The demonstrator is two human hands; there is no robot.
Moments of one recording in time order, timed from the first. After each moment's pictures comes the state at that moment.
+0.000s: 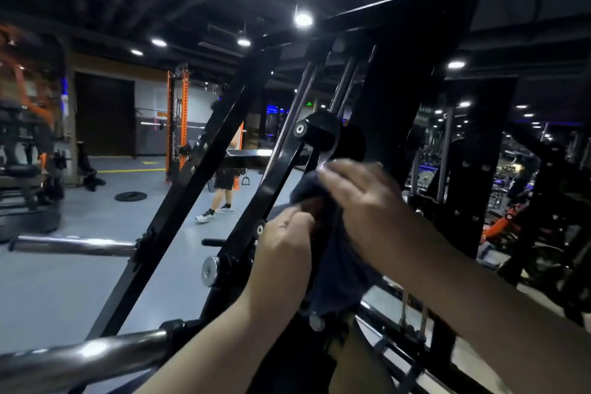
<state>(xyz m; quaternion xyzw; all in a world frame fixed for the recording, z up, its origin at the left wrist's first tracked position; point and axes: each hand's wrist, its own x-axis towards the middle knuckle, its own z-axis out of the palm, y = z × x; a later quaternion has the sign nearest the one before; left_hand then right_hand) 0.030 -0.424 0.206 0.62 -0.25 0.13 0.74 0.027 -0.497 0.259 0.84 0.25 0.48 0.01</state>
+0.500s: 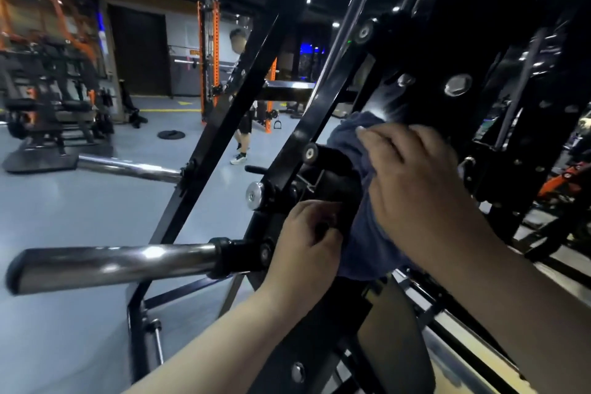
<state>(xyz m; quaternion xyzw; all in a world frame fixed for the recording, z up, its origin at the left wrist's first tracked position) 0.045 -0.336 0.108 0.71 -0.18 0.16 0.66 0.032 -0.476 0.191 0.87 0.14 0.47 0.08</state>
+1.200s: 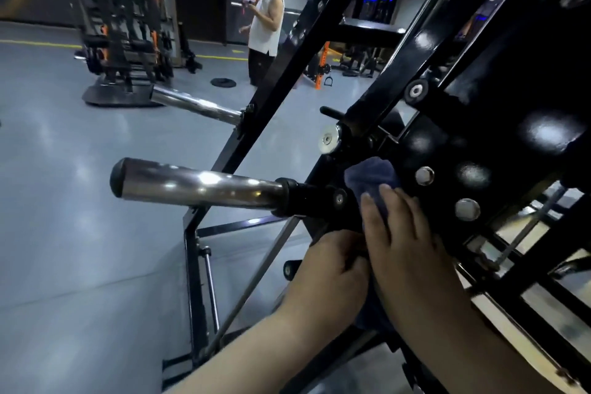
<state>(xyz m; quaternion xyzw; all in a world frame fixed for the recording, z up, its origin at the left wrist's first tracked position) -0.005 -0.285 0.037 0.76 -0.11 0.06 0.64 0.012 -0.414 0.043 0.91 0.16 0.36 0.10</state>
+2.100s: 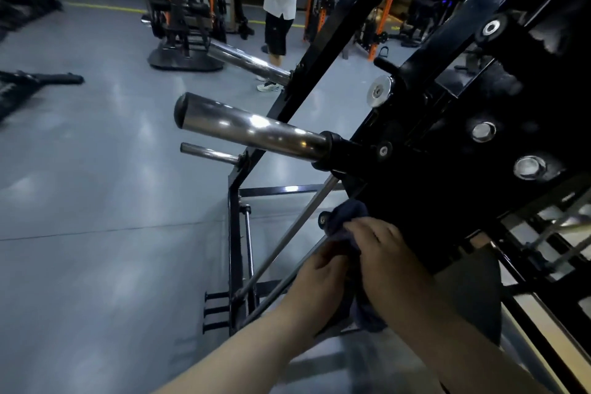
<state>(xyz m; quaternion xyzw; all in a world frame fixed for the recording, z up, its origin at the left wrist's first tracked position) -0.051 -0.270 -0.053 0.64 0.10 -0.05 0.76 -0.010 -0.396 -0.051 0.92 0.30 0.21 -0.11</state>
